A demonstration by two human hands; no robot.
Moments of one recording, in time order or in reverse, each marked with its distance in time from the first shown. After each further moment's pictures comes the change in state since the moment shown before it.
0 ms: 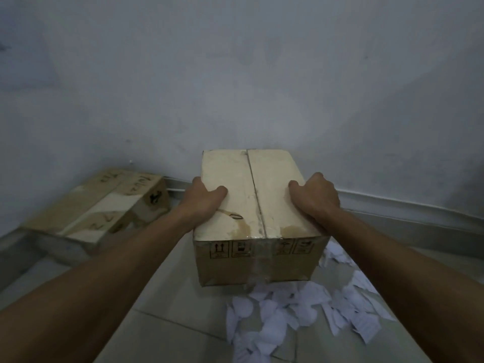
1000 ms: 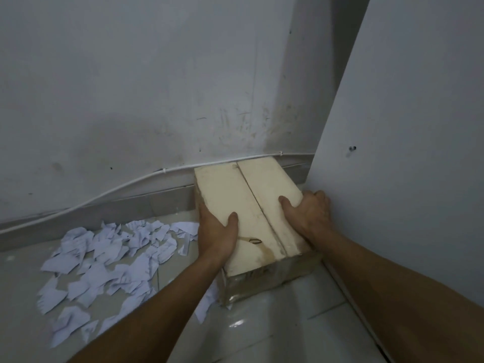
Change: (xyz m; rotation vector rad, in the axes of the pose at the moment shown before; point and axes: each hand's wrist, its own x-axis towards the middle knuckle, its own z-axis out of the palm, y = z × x) left_hand -0.097 0.071 0.370 -0.151 -0.310 0.208; right_hand -0.009 0.334 -0.119 -0.158 0.302 0.478
